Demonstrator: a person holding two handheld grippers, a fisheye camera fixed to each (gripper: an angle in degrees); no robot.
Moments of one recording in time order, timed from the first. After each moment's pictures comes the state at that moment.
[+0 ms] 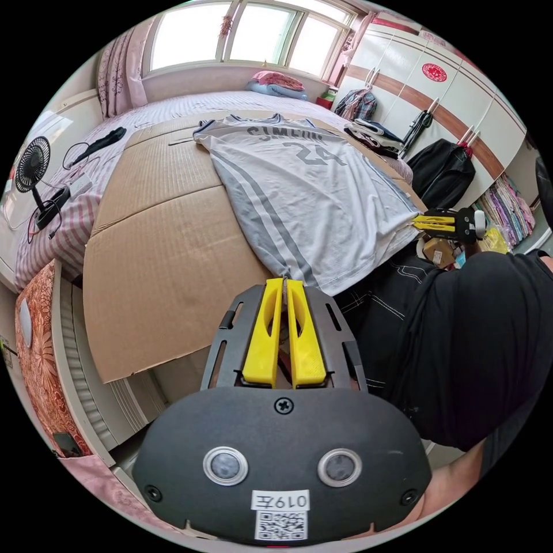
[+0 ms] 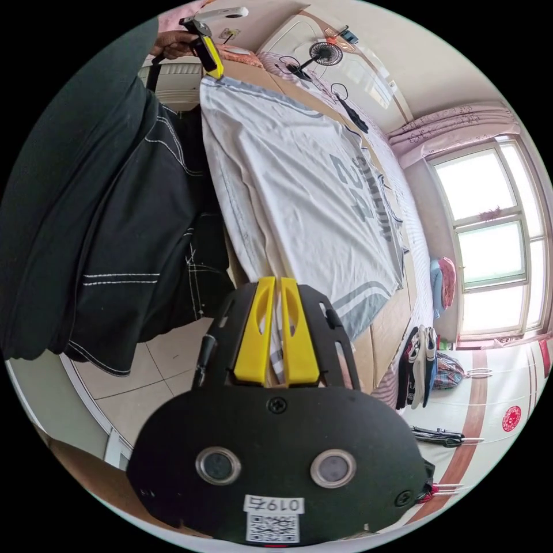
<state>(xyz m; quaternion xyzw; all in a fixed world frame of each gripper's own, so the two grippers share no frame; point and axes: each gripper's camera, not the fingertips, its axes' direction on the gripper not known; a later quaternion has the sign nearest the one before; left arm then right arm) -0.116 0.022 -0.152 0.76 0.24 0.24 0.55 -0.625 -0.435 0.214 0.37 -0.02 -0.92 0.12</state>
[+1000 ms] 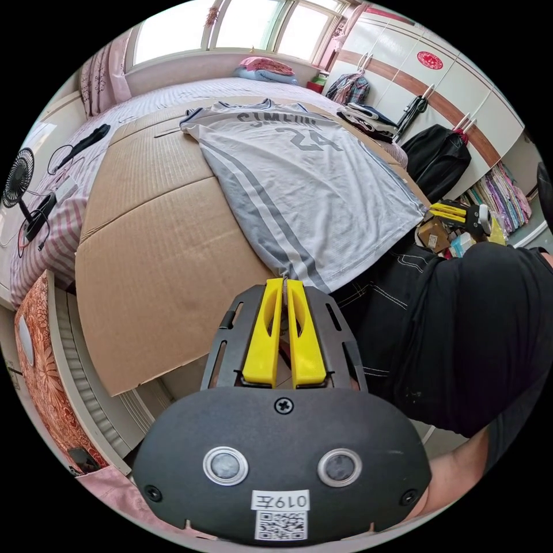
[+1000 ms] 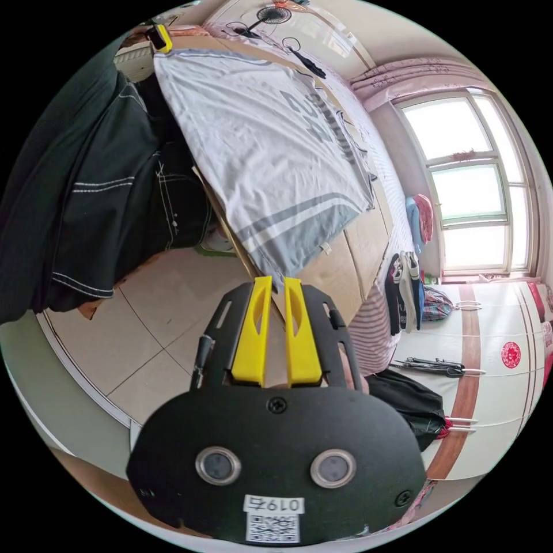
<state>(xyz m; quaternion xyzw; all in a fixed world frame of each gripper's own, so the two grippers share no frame) -0.055 0.003 -0.173 0.74 0.22 0.28 0.57 -0.569 -0.368 0.214 0.40 0.07 -0.88 0.24</state>
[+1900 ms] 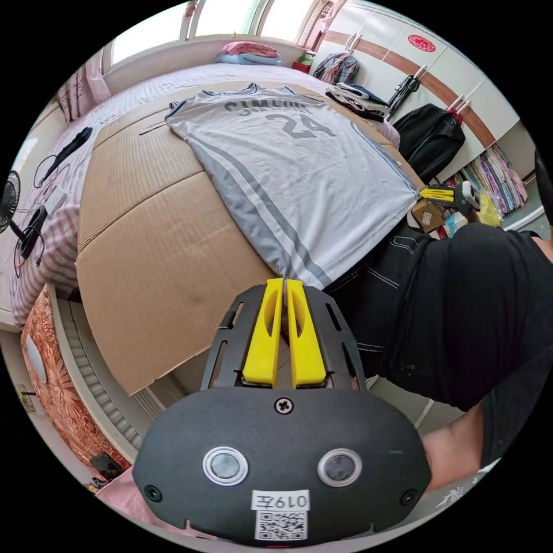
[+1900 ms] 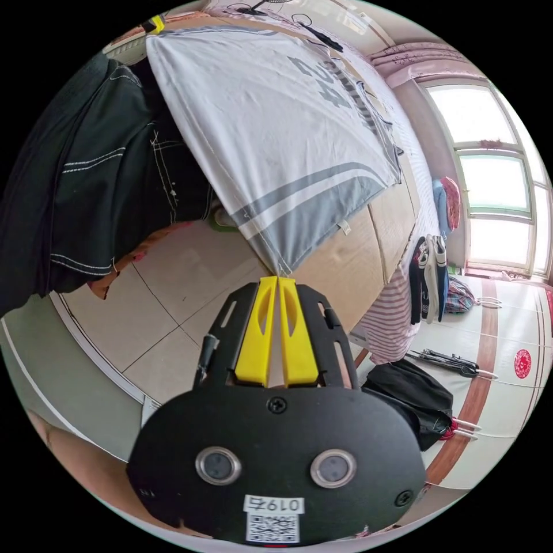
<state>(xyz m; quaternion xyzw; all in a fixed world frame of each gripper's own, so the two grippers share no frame) -0.016 0.018 -0.147 0.71 0.19 0.32 0.60 -0.596 -0.291 0.340 0.32 0.10 -0.90 0.26</state>
